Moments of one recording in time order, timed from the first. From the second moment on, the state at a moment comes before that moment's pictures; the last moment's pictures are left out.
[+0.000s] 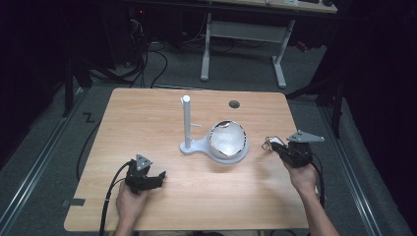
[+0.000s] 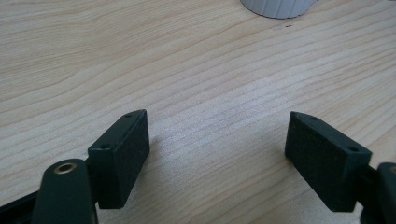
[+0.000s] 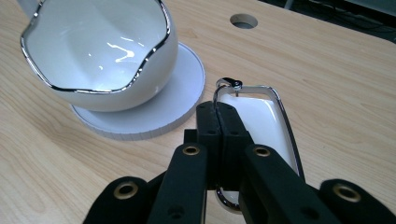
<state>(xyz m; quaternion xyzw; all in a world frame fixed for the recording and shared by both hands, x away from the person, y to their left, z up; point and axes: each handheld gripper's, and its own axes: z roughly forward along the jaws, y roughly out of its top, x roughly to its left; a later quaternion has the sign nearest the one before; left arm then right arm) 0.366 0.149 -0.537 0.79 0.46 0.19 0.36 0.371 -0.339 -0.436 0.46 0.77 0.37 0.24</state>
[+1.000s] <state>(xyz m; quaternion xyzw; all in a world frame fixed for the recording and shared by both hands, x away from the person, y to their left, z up) 0.366 0.149 -0.537 0.79 0.46 0.19 0.36 0.353 -0.311 -0.379 0.40 0.78 0.43 0.22</state>
